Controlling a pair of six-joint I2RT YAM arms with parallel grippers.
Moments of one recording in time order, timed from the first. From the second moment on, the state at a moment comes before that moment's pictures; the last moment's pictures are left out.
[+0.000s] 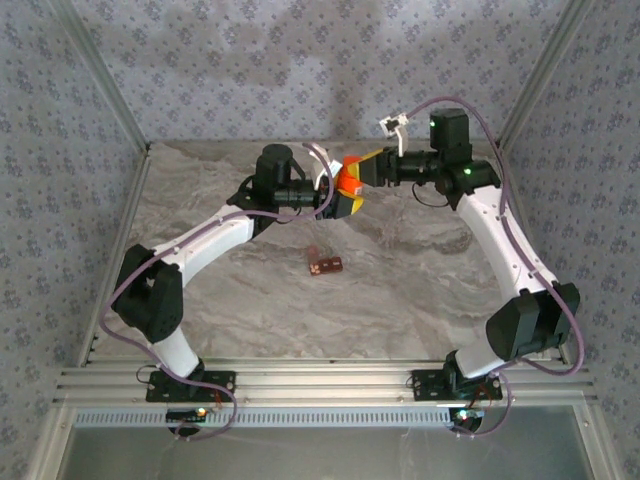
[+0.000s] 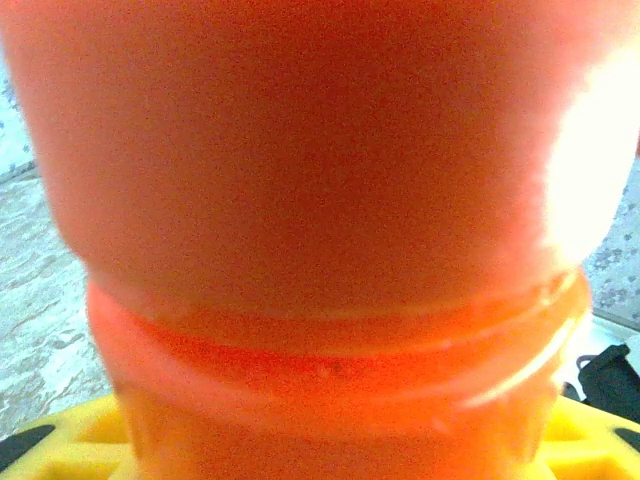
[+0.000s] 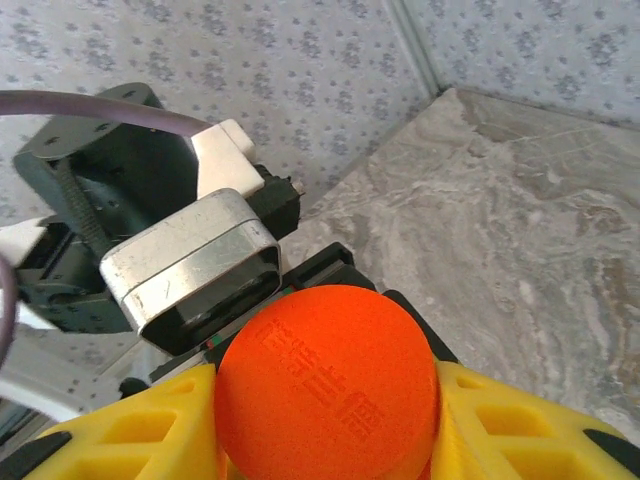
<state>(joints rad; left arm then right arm) -0.62 1.69 1.33 0.13 0.81 -0.13 0.26 1.50 1.53 -0.51 -0.92 0.12</state>
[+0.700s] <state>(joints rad) -0.63 1.69 1.30 0.13 0.57 -0.16 0.46 1.40 1.36 -0.29 -0.33 0.28</state>
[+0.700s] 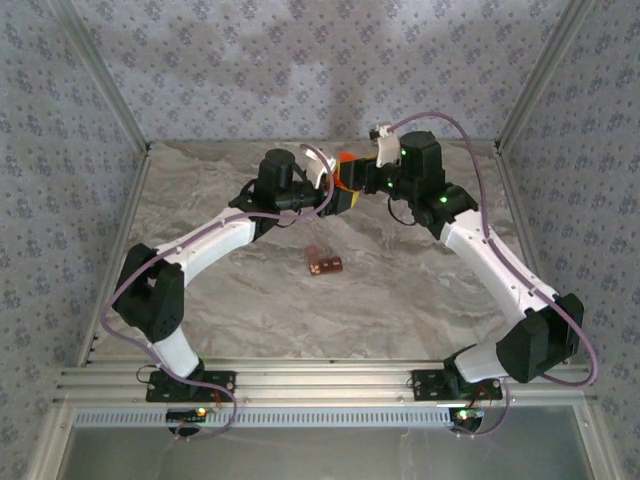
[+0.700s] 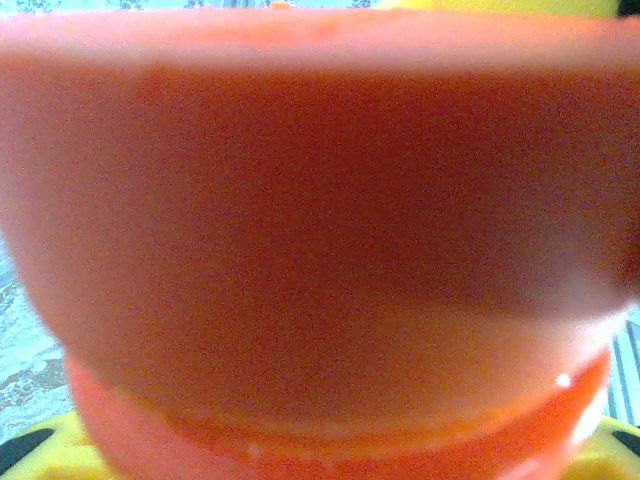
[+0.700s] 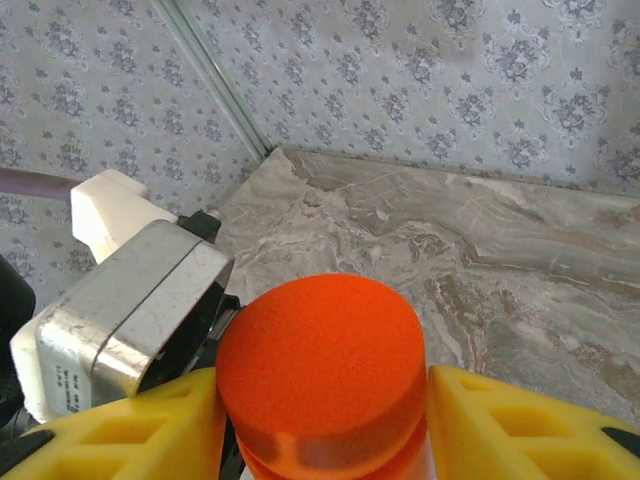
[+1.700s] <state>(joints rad) -0.62 1.69 1.34 0.13 0.85 -0.14 0.18 1.47 1.51 -0.46 -1.05 0.16</state>
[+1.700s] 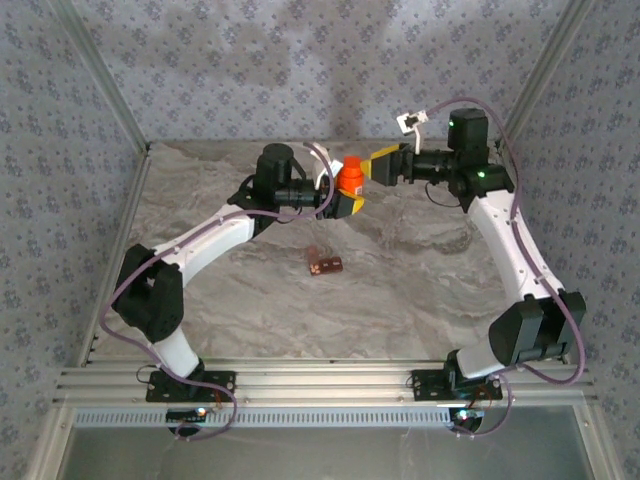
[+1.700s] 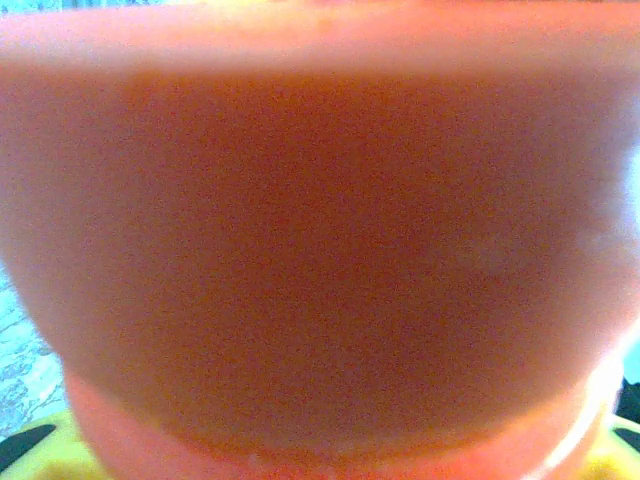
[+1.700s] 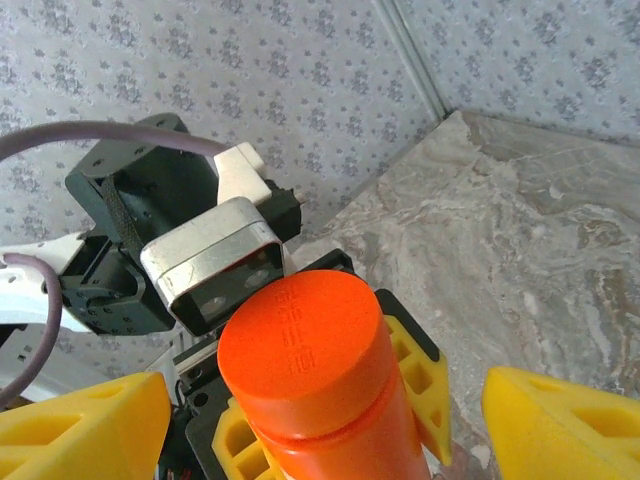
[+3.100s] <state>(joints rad) -0.62 1.70 1.30 0.10 0.74 -0.13 0.35 1.46 1.43 -0.40 -0.66 0.26</state>
